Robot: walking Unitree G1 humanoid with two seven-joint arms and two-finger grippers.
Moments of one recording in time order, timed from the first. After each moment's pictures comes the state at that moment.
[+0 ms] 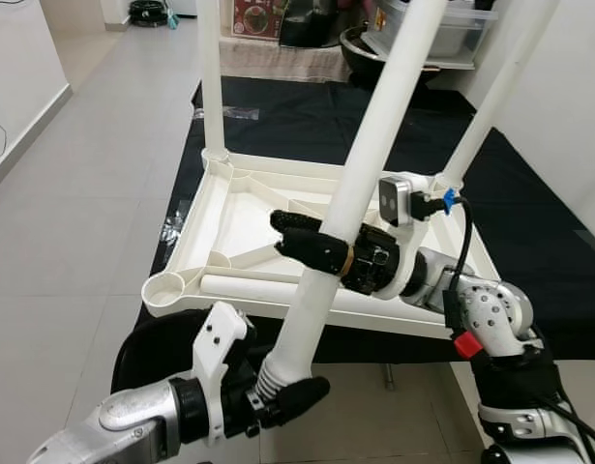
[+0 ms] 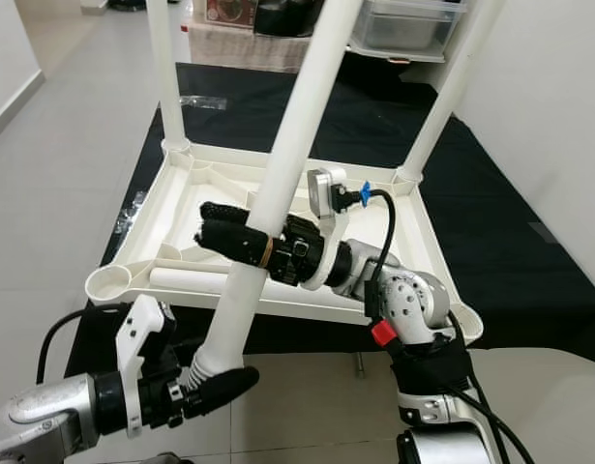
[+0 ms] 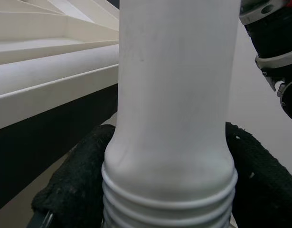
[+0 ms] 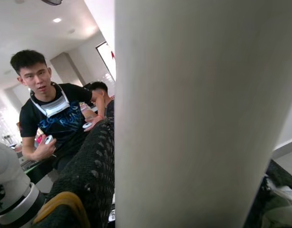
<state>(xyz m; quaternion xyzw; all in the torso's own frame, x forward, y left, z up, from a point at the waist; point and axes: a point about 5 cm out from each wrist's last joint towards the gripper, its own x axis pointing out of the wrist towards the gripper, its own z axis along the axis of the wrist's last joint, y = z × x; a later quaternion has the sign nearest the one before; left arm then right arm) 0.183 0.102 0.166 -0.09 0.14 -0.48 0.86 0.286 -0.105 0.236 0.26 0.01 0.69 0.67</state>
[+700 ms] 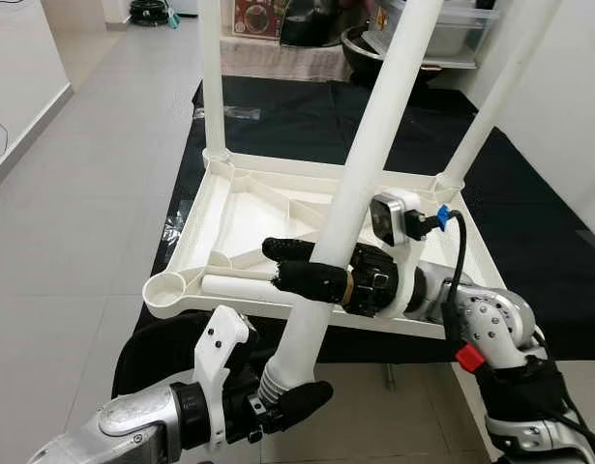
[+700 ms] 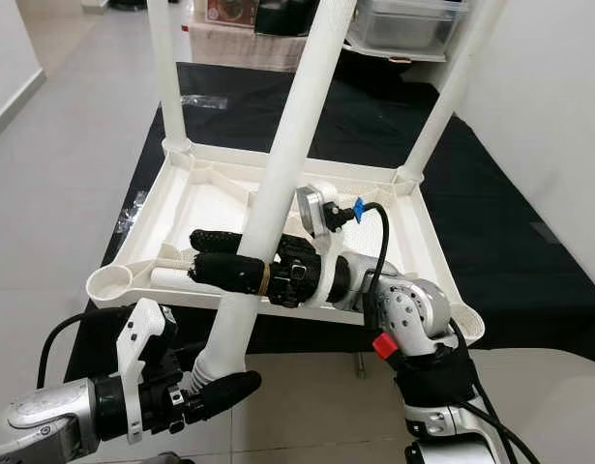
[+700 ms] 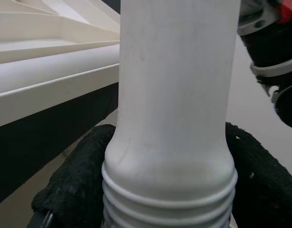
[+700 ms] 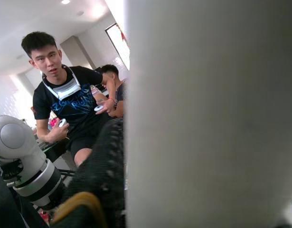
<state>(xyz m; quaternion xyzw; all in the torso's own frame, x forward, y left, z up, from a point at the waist) 0.180 0.101 0.168 -0.10 0.14 -0.48 0.86 0.275 -0.102 0.225 0.24 0.03 0.72 0.65</state>
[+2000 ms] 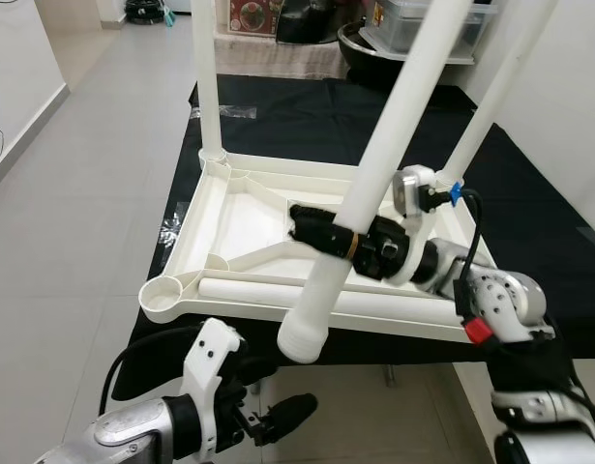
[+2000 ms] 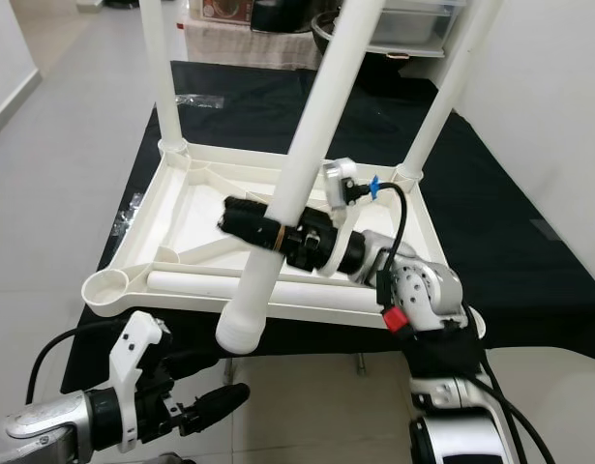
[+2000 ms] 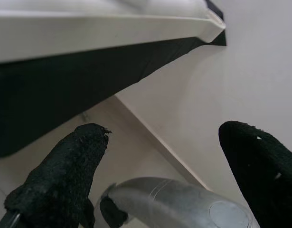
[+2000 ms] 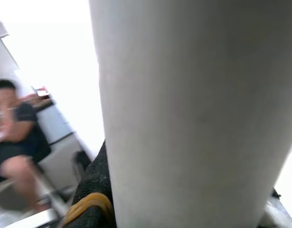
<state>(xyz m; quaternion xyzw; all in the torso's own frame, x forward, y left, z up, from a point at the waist) 0.174 0.121 0.135 -0.10 0.21 -0.41 0.88 0.335 -0.140 0.238 0.19 -0.02 0.55 0.81</state>
